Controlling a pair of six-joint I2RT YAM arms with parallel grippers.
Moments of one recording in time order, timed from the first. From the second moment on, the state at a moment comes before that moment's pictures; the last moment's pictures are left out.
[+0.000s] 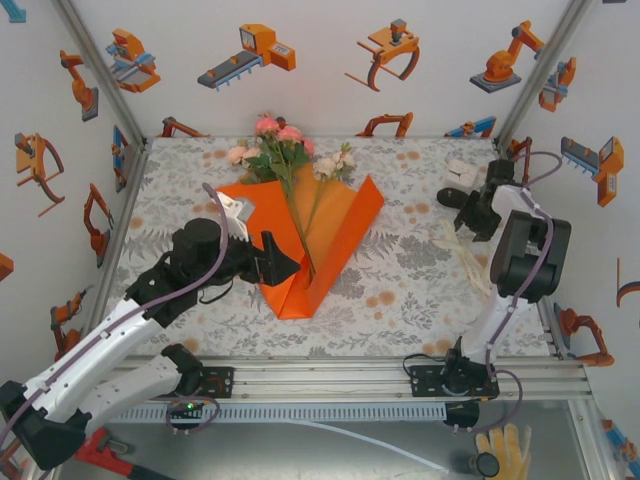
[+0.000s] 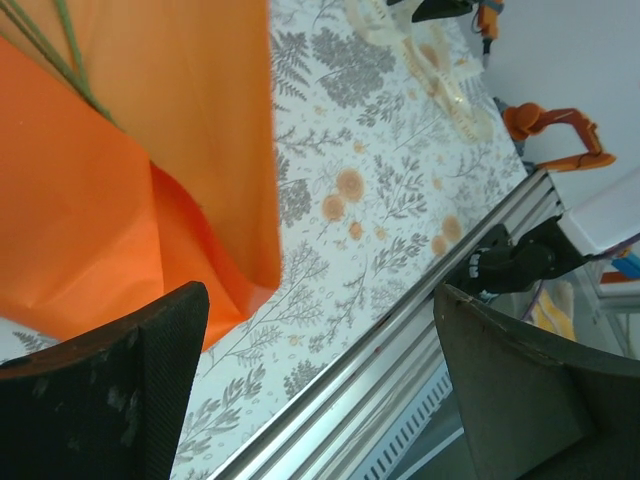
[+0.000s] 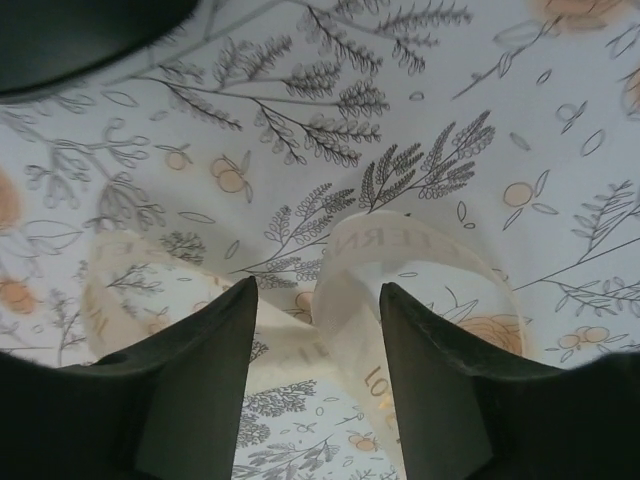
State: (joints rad) left arm -0.75 0.84 0.82 -0.39 0.19 -0.53; right arm -0.24 1.93 1.33 -0.62 -0.01 0.31
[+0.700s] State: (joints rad) left arm -0.62 1.17 0.75 -0.60 -0.27 -0.56; right arm 0.35 0.91 0.47 -0.45 -0.16 0.86
